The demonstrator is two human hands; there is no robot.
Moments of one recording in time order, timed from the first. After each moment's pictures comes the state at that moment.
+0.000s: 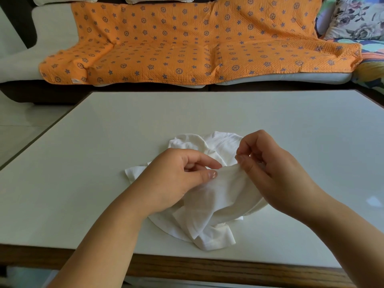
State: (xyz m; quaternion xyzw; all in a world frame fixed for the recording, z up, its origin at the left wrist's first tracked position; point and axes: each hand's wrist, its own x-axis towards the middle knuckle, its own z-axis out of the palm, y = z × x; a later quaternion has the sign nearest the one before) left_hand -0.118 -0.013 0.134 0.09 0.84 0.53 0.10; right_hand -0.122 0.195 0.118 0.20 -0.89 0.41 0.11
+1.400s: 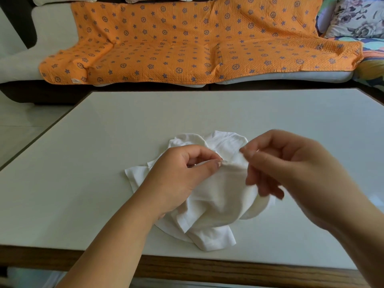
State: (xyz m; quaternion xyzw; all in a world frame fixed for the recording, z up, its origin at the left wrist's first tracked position) left_hand -0.117 0.000 0.129 0.05 0.79 0.61 0.06; right_hand -0.098 0.191 0.158 0.08 -0.77 0.64 -0.01
